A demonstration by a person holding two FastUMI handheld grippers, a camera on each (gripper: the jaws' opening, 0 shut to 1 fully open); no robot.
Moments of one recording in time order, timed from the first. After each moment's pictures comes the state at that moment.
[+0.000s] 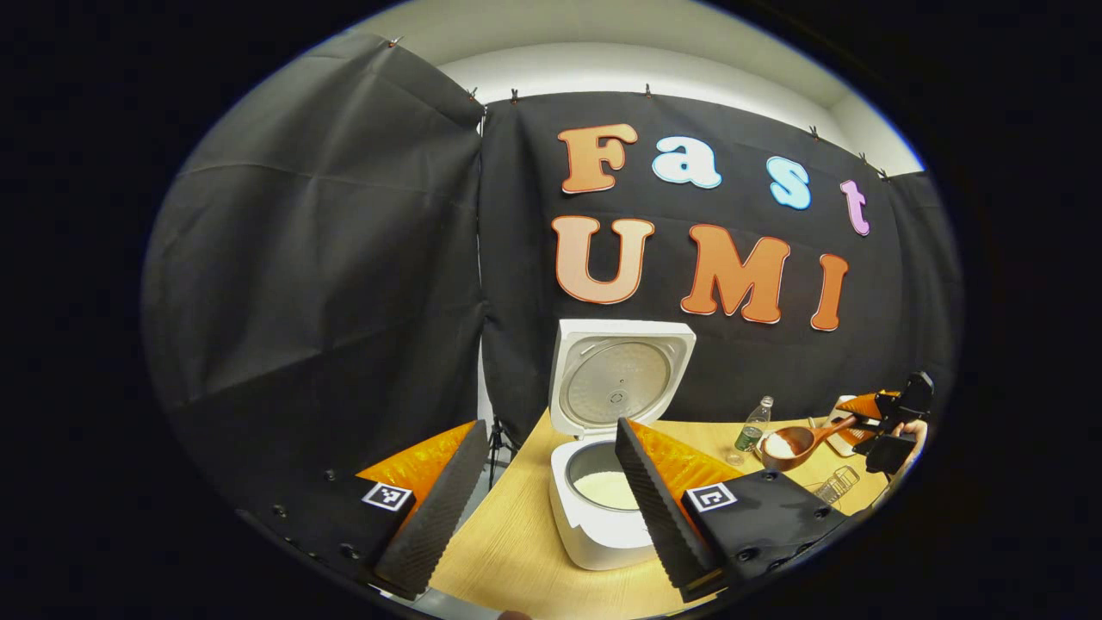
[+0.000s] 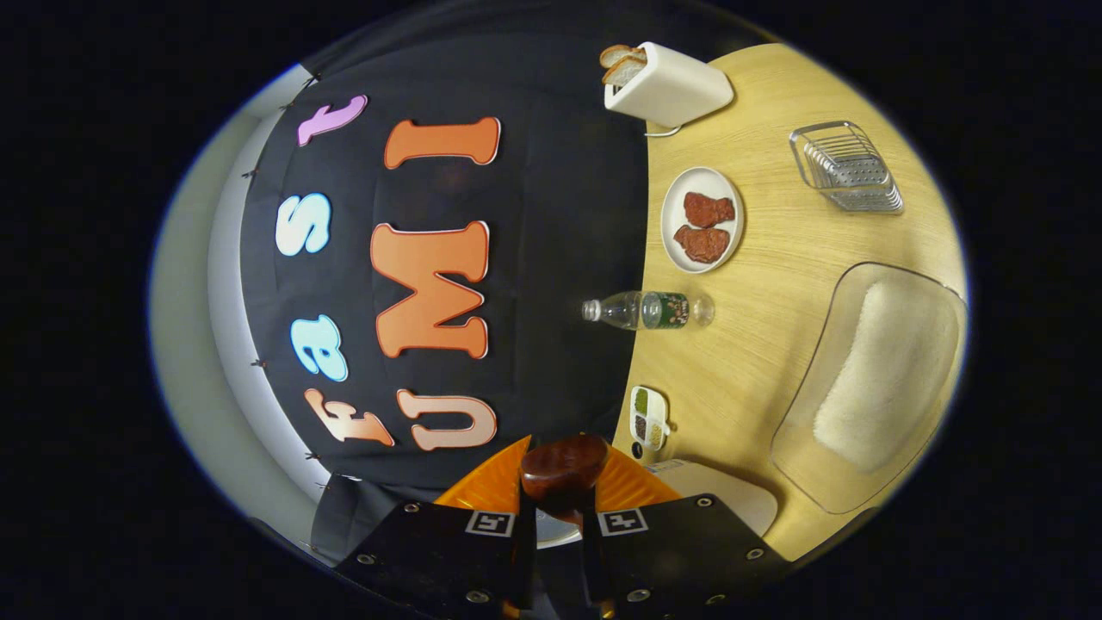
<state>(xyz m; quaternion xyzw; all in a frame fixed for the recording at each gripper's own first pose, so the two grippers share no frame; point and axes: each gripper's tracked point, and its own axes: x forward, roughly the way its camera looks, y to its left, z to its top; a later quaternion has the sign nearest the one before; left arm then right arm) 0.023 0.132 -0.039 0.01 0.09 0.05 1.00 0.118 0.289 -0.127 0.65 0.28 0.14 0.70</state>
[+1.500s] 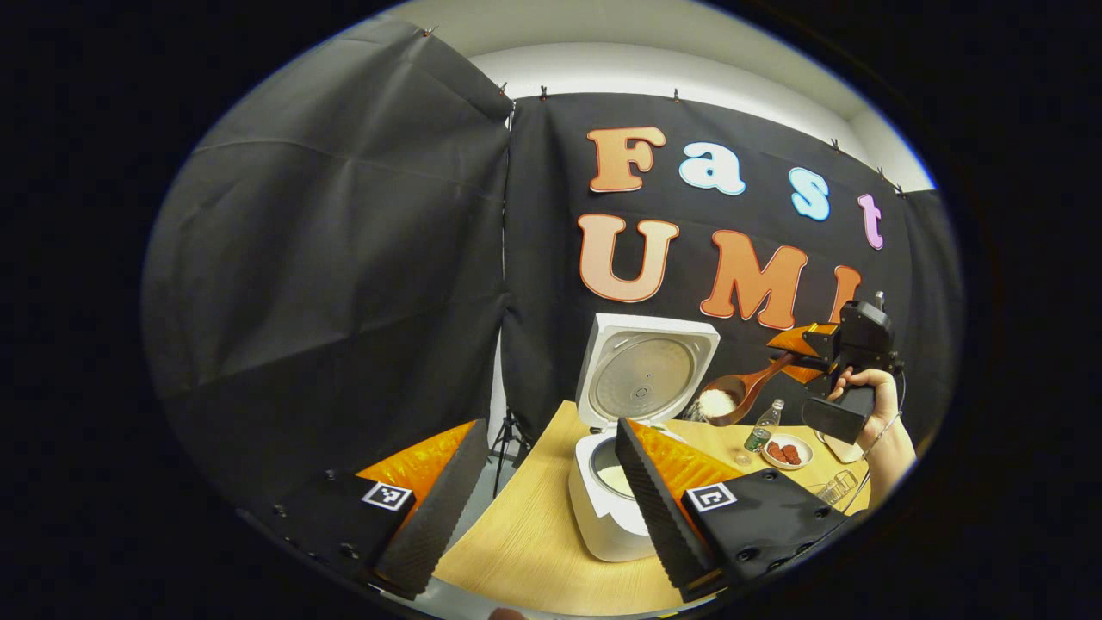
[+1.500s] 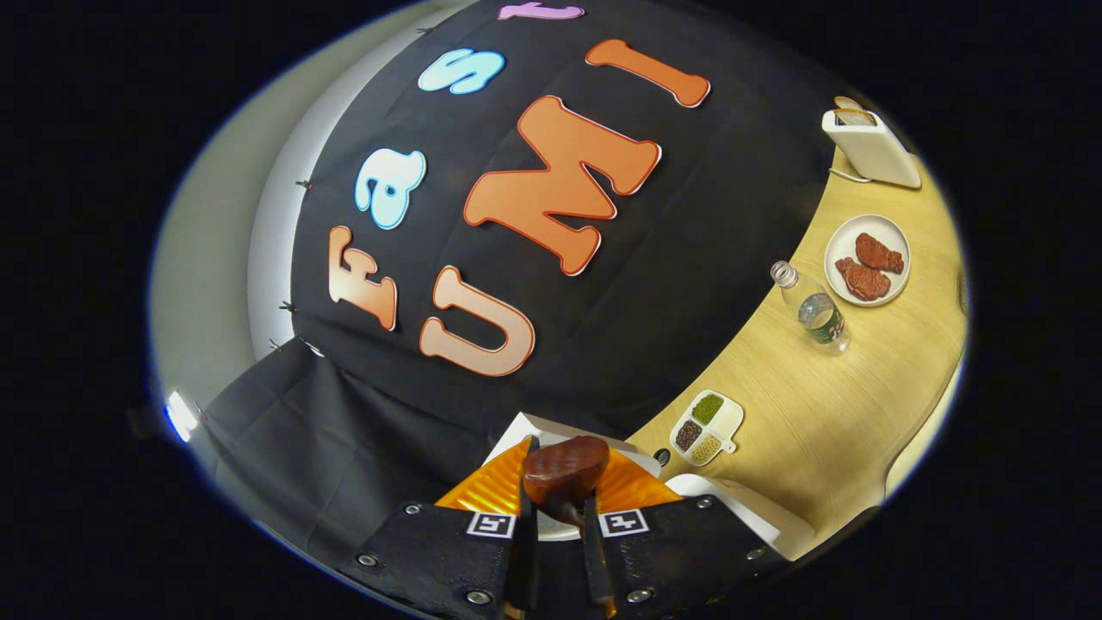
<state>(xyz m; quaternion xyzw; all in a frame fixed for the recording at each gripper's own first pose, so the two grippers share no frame) -0.005 0.168 -0.035 -0.01 0.09 0.07 0.99 0.136 0.456 -0.046 0.45 0.22 0.25 0.83</state>
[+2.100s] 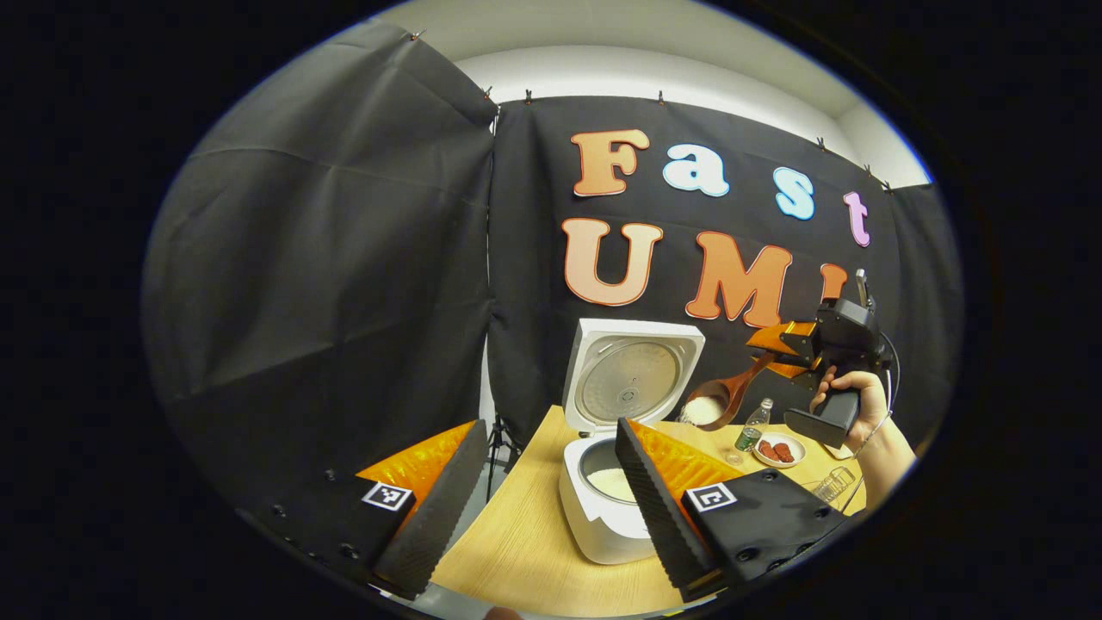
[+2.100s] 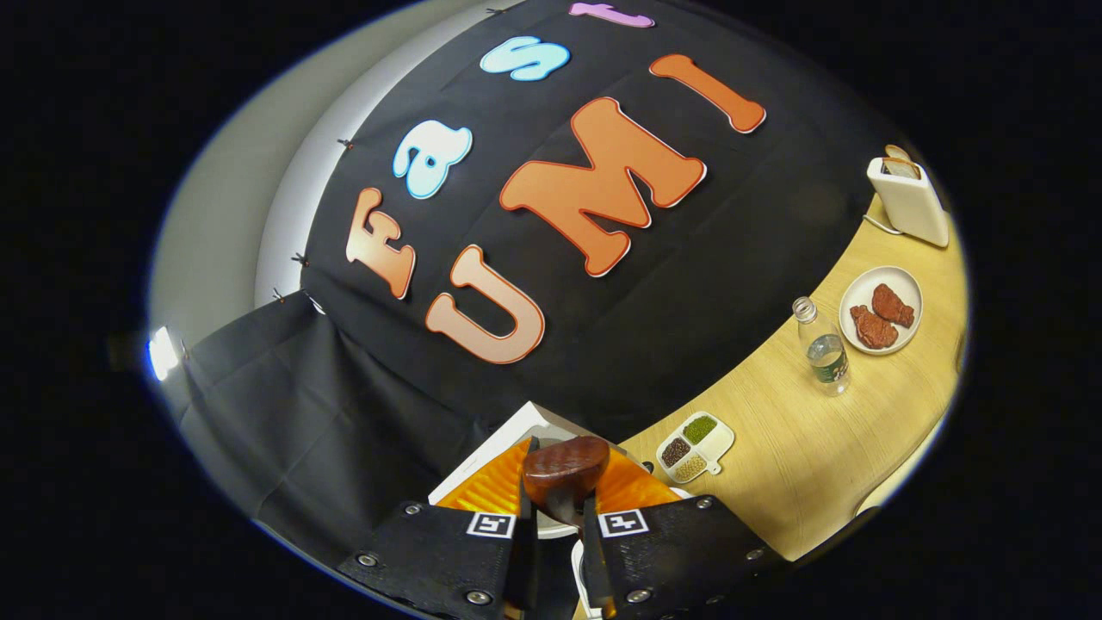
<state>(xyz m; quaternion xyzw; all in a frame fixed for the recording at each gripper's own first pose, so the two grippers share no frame) -0.001 0.162 -0.032 0.00 0.09 0.05 1.00 0.124 0.467 -0.039 0.37 0.19 0.28 0.86</state>
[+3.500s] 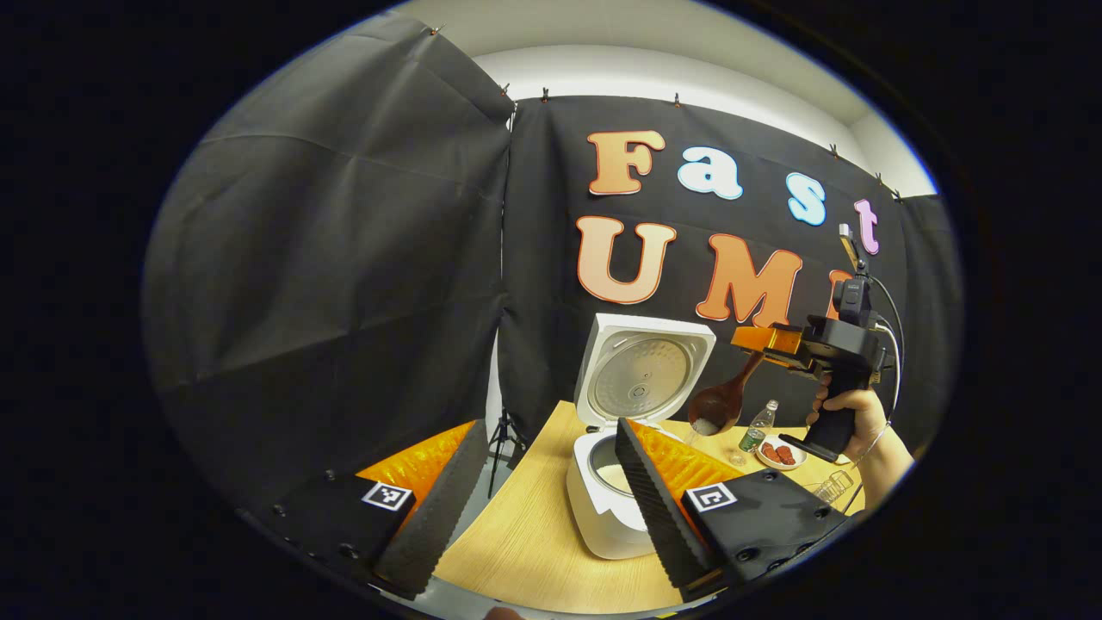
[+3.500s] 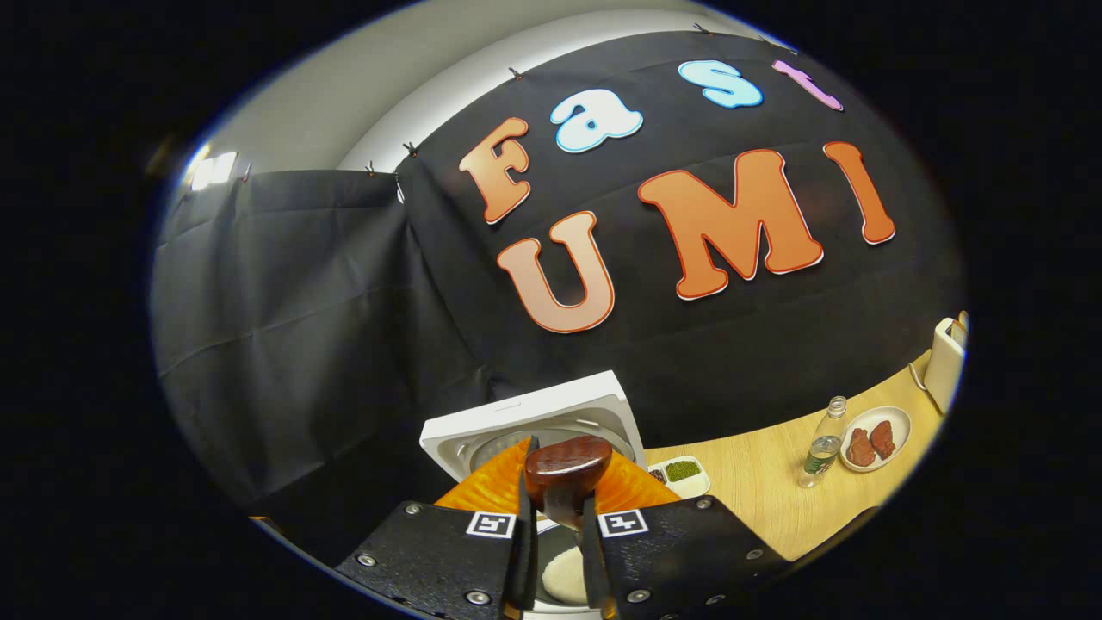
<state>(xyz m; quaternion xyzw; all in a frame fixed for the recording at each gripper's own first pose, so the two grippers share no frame) -0.017 0.179 -0.037 -0.02 0.09 0.06 0.99 0.073 0.514 -0.029 0.15 0.10 0.37 0.91</state>
